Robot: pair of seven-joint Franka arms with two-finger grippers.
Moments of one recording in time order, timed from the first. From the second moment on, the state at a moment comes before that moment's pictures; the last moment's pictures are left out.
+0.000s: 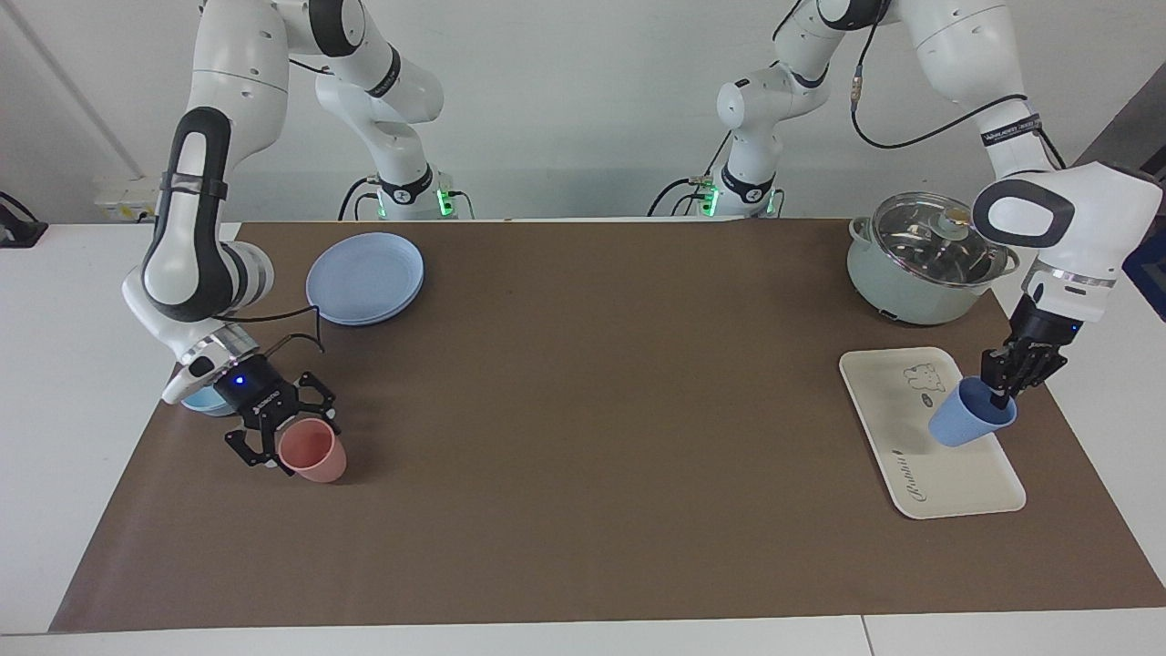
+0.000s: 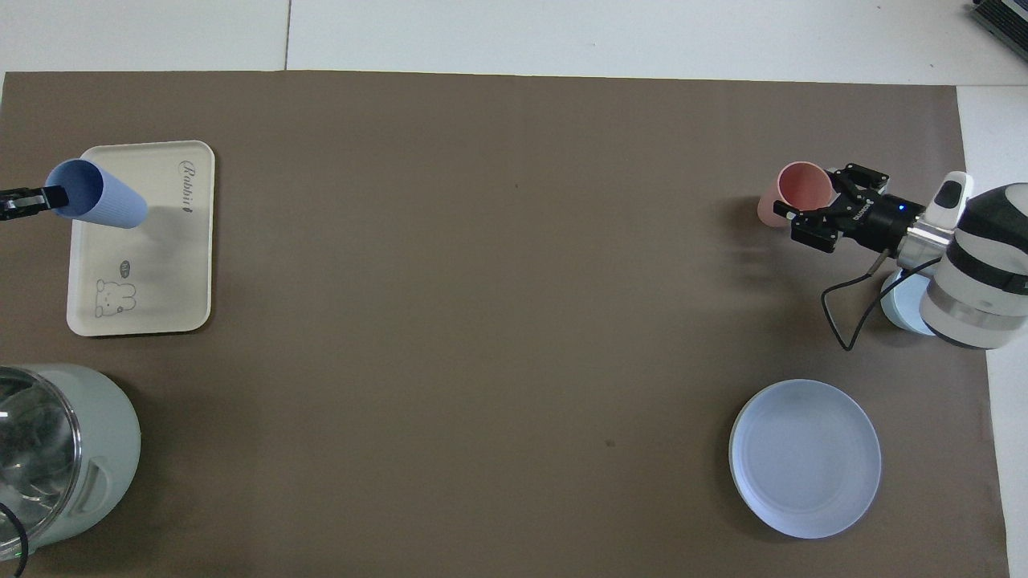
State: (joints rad) left arm 0.33 0.30 -0.03 -1.88 -0.46 2.53 0.57; right arm -0.13 0.40 -0.07 -1.93 1.43 2.30 -1.95
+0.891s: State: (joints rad) left arm 0.34 0.33 -0.05 -1.87 -0.51 2.62 0.61; right arm -0.13 0.29 -0.07 -1.95 1.42 2.30 -1.96
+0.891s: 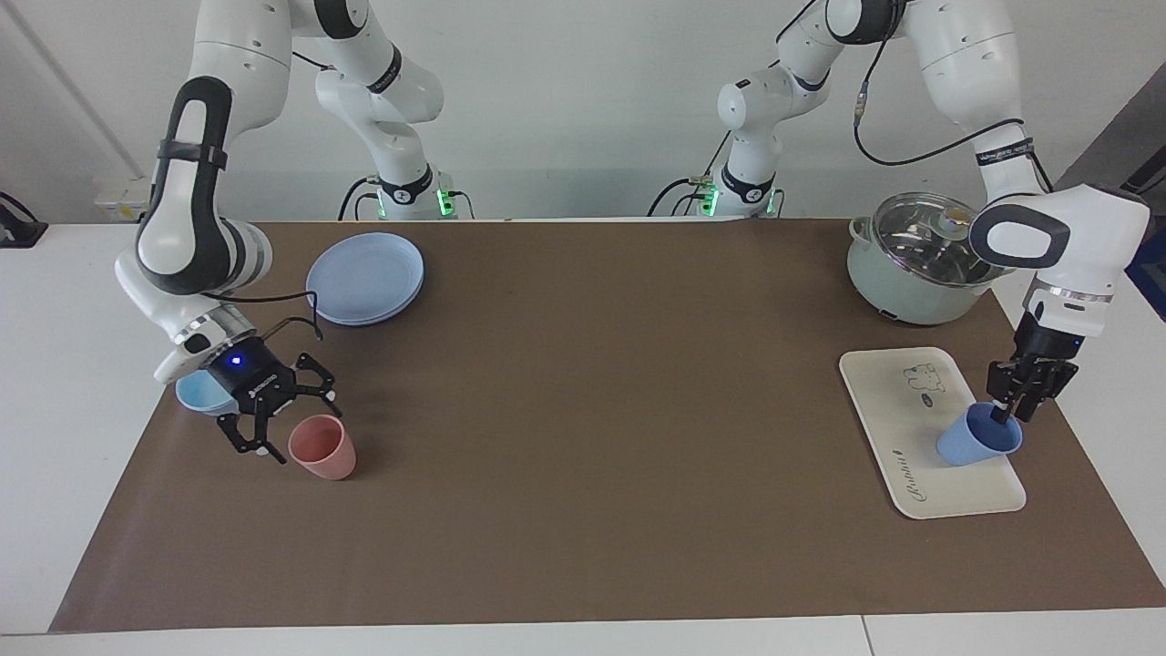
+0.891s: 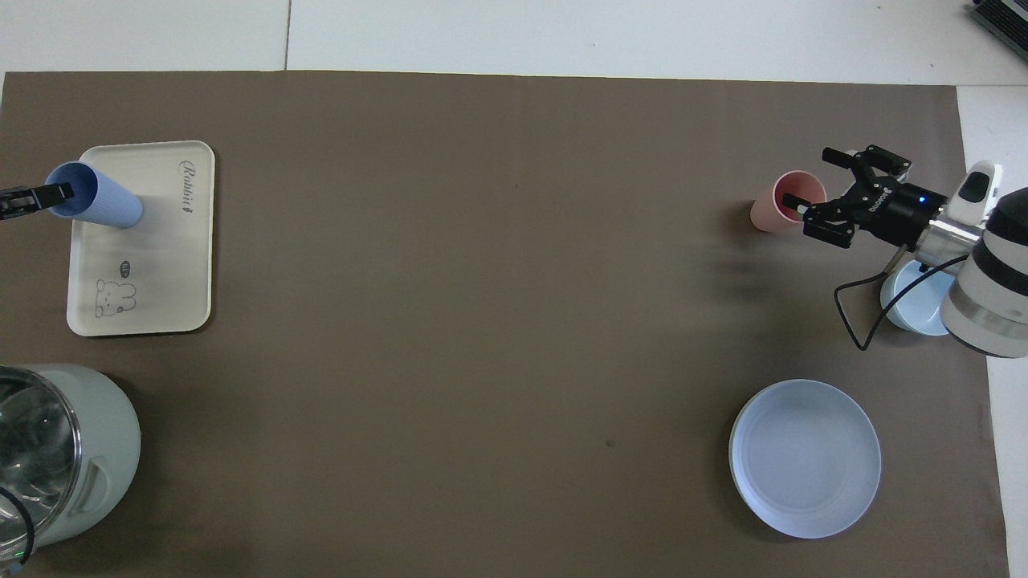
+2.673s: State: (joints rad) left arm 0.00 0.09 -0.04 -1.46 0.03 1.51 0.10; right arm 0.19 -0.11 -0.06 -1.85 -0.06 1.79 0.02
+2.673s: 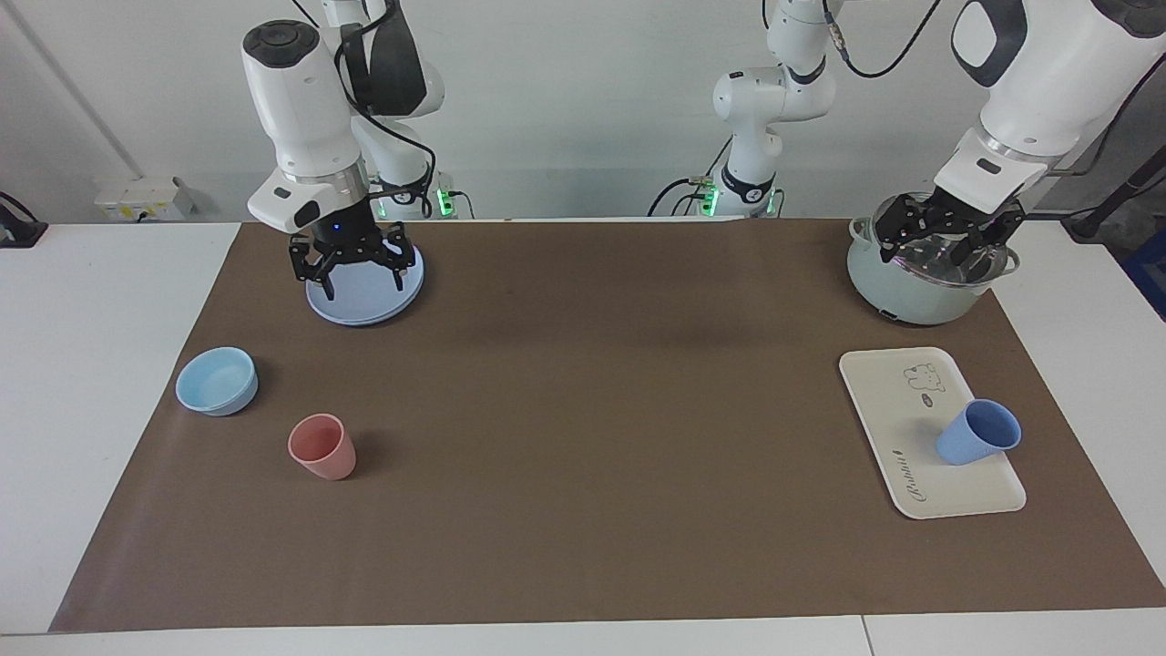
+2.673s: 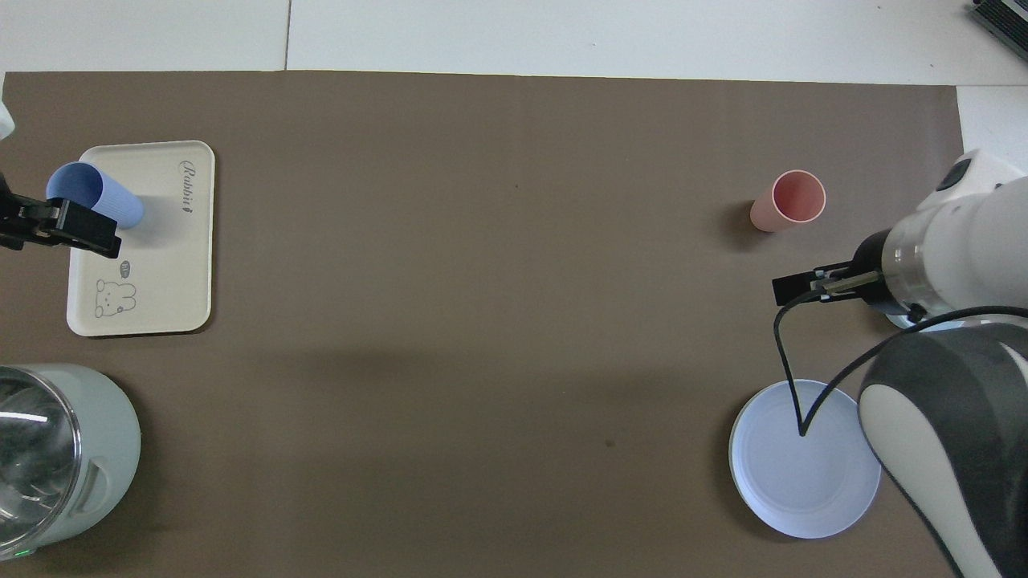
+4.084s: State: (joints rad) left arm 0.00 0.01 -0.04 -1.57 0.01 1.57 0.06; right arm 0.09 -0.02 -0.07 -1.55 0.01 1.48 0.01
